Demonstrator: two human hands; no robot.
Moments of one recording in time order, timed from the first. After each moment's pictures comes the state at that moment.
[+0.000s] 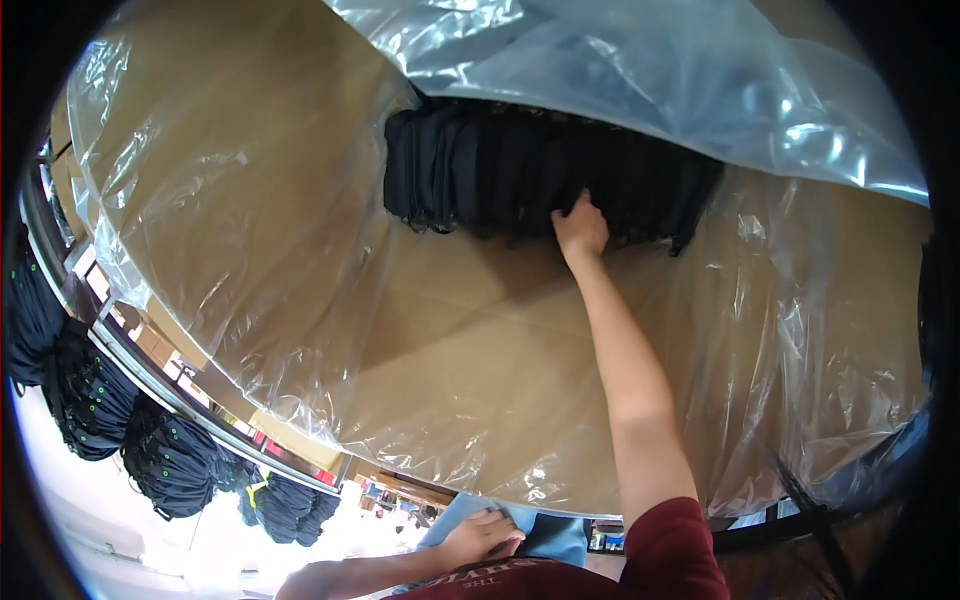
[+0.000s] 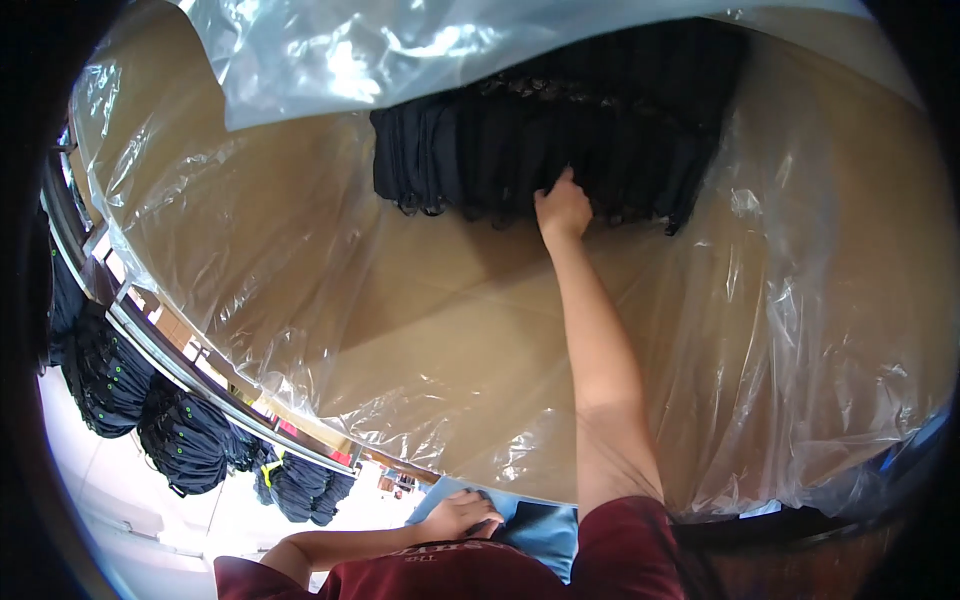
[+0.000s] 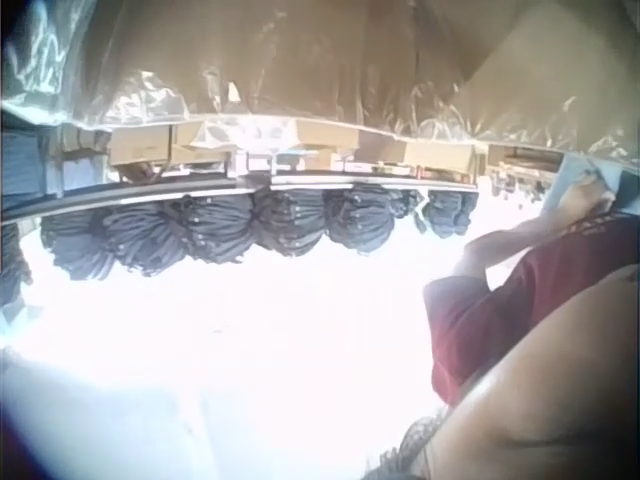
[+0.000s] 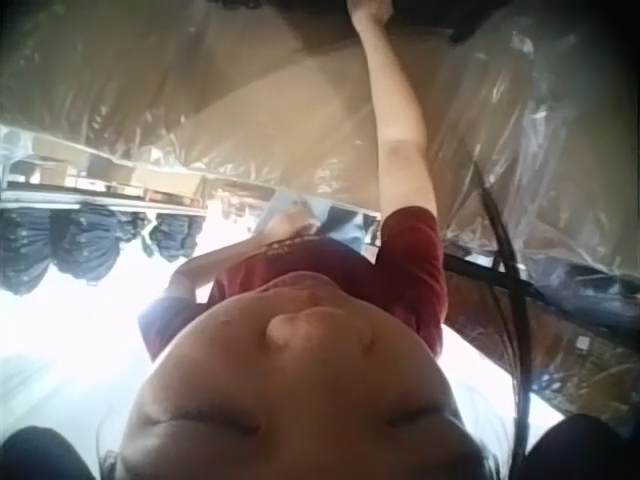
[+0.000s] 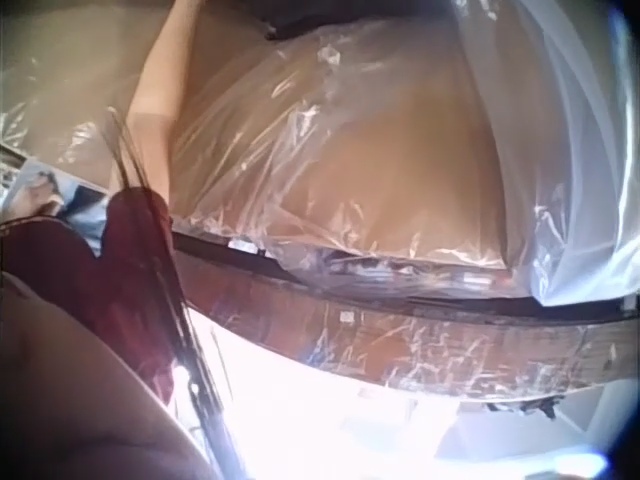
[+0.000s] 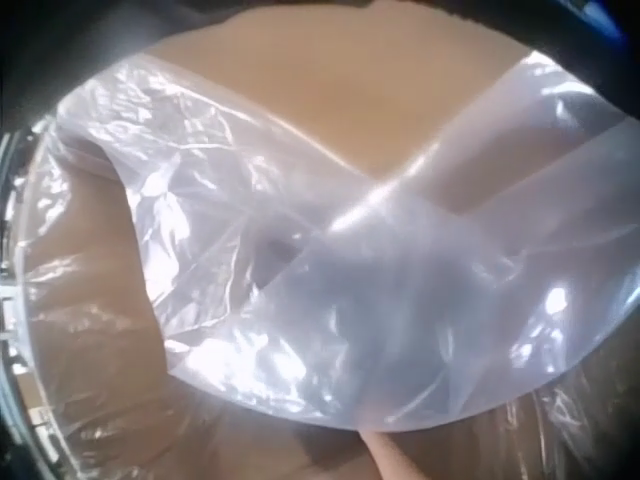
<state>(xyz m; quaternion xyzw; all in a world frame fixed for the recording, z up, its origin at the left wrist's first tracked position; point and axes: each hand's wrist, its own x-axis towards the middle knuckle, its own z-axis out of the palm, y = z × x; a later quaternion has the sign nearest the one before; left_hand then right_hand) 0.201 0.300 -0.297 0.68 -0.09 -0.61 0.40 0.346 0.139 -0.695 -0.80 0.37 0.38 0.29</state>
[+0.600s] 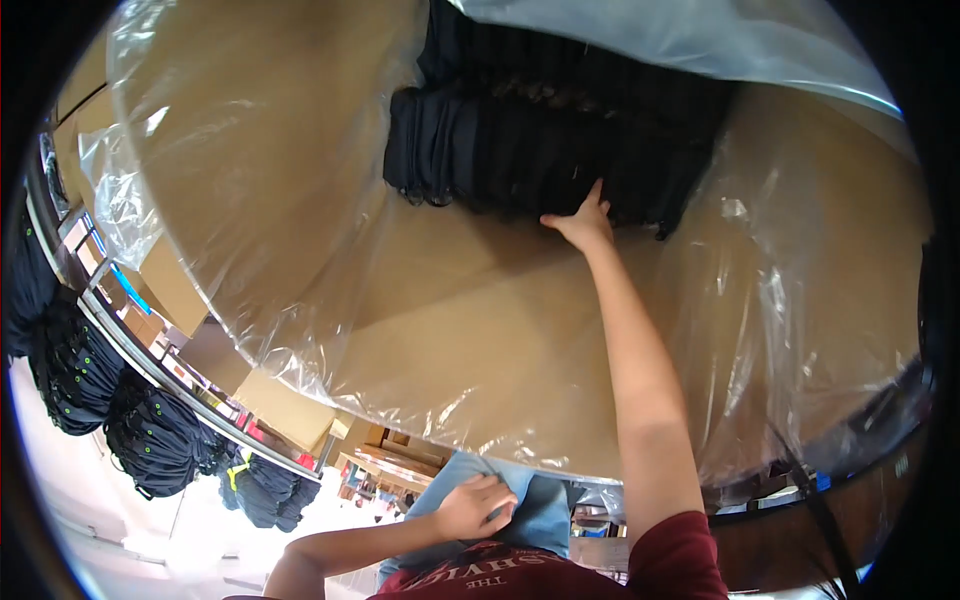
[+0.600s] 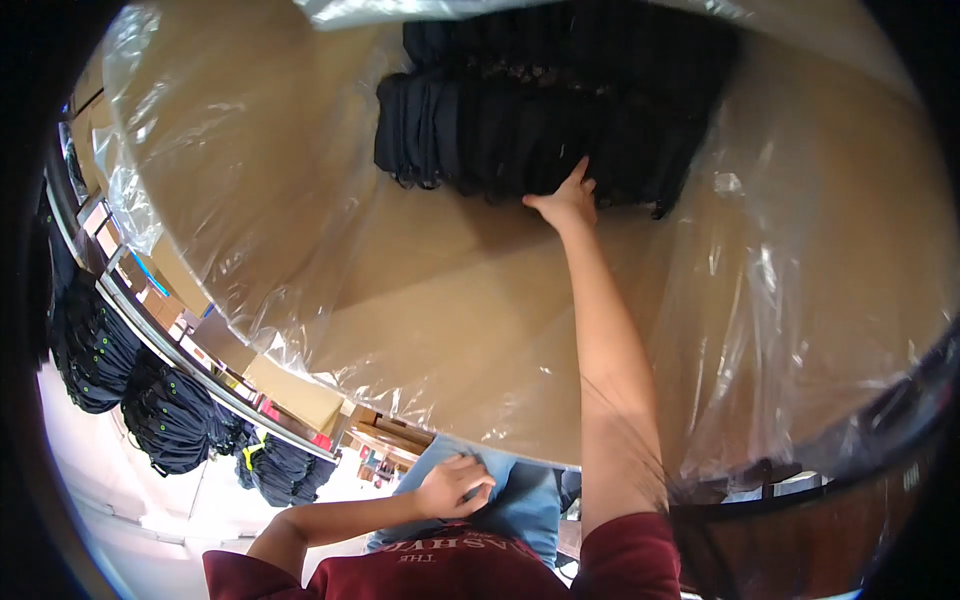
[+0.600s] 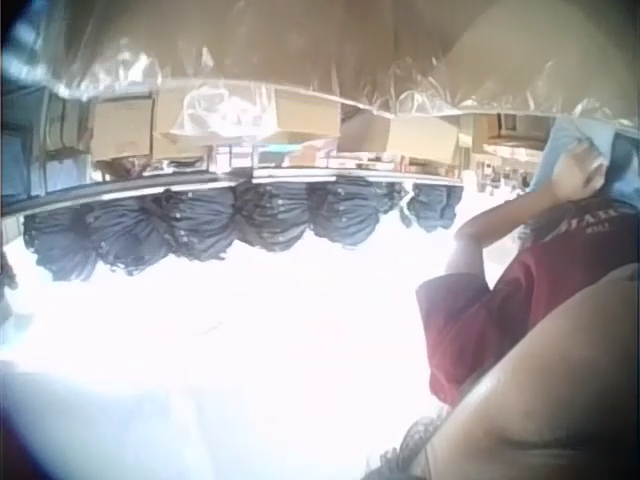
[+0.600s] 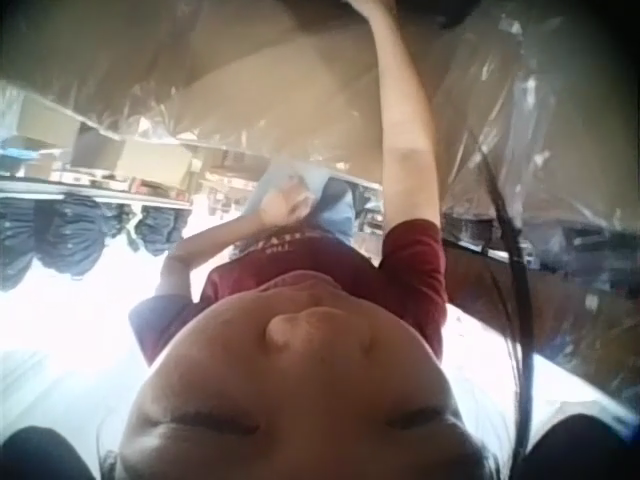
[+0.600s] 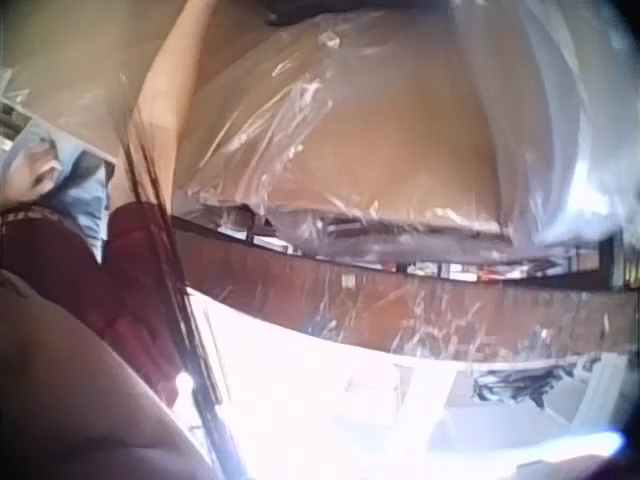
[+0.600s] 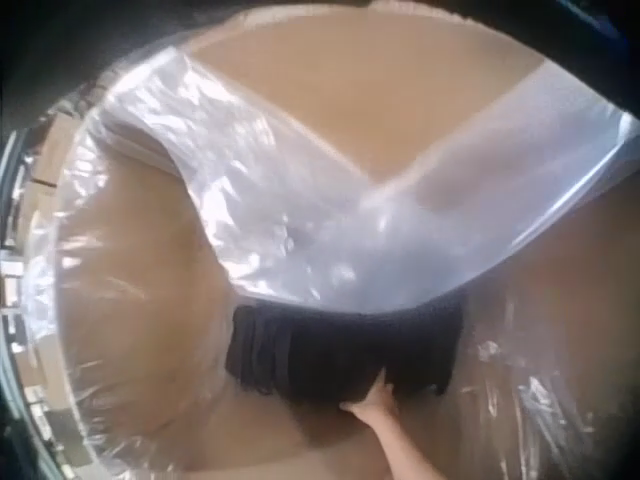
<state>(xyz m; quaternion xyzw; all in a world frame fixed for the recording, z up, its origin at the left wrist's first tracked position) 0.199 0.292 -0.301 0.70 -0.13 -0.58 0.40 0.355 0.103 -0.639 -0.69 0.38 0.50 0.35</state>
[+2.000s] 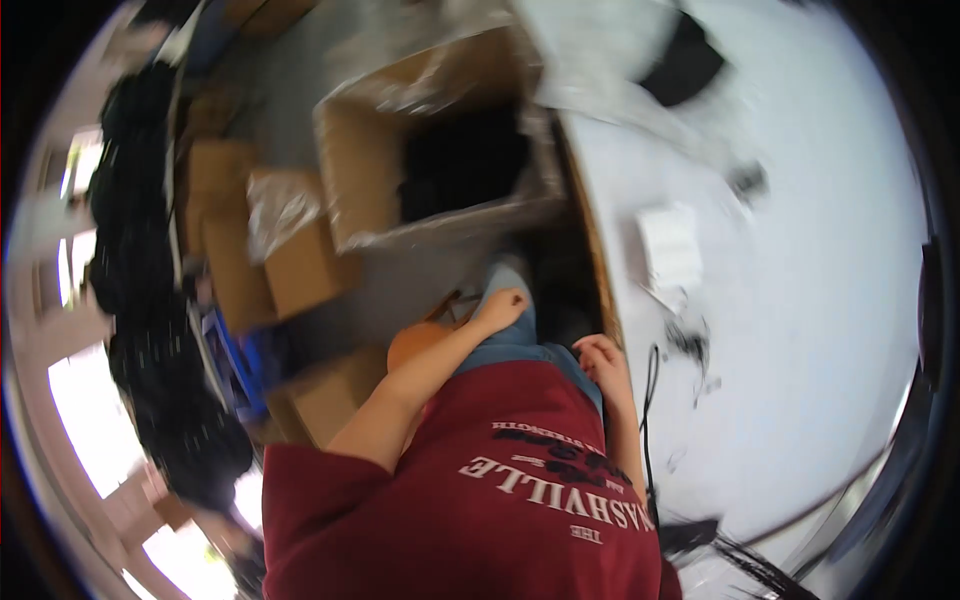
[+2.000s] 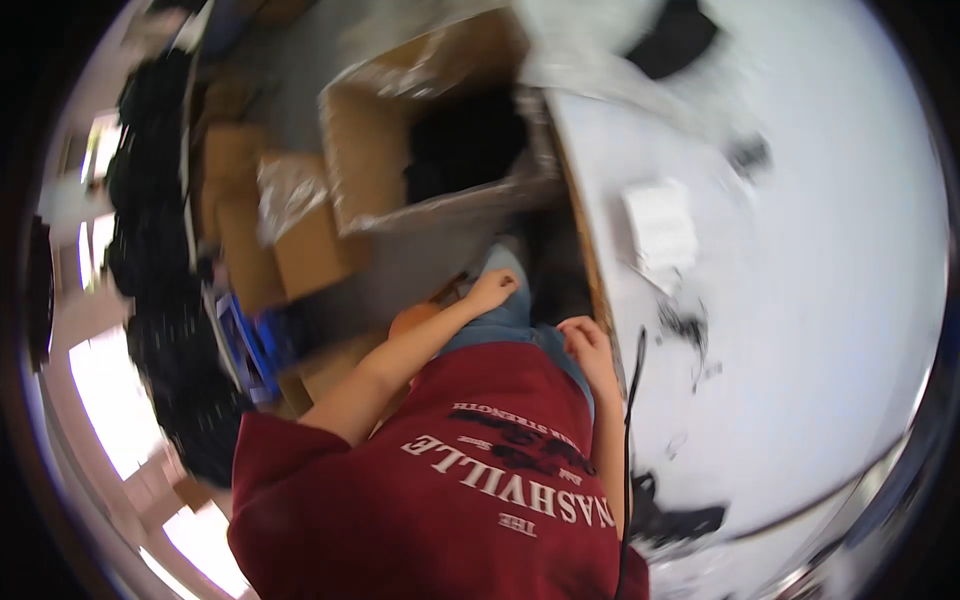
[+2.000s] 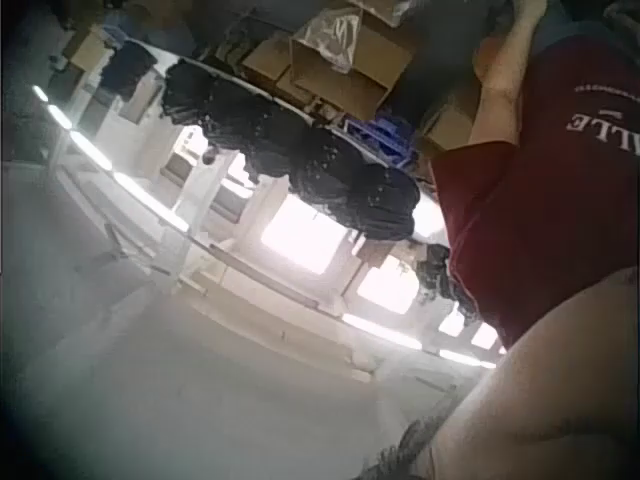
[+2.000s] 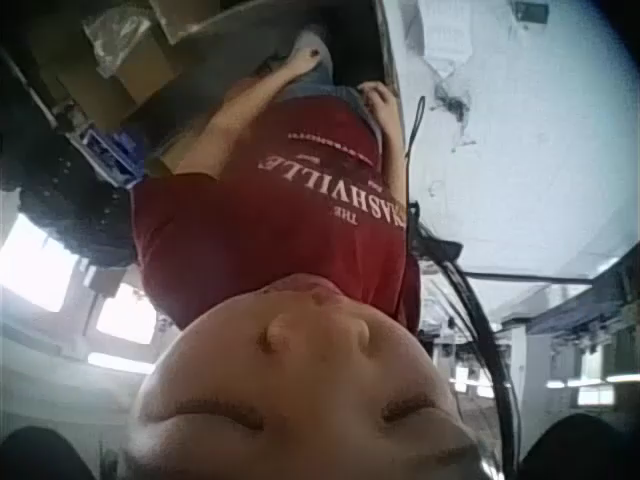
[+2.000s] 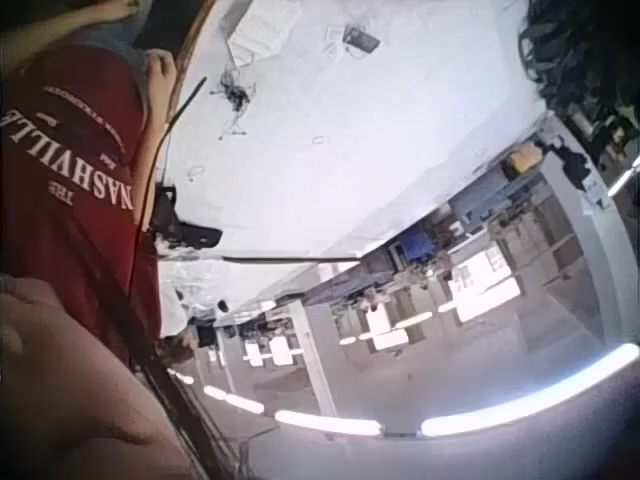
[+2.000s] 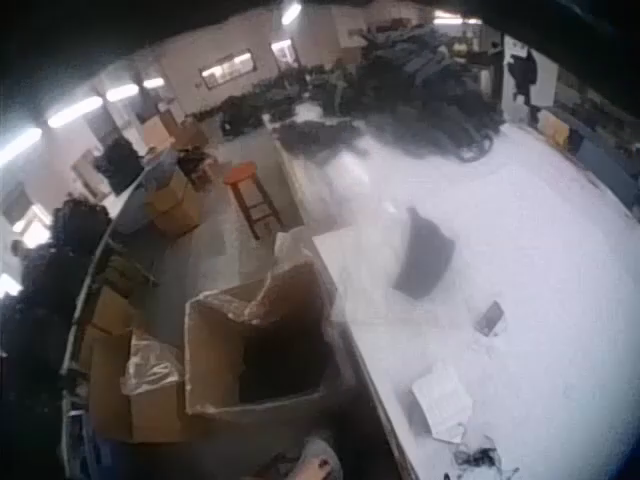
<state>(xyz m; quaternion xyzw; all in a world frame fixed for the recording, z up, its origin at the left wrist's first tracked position) 0.081 0.242 -0.302 0.78 -0.31 -0.45 0.29 -0.121 0.100 -0.145 -0.43 0.45 0.02 0.78</state>
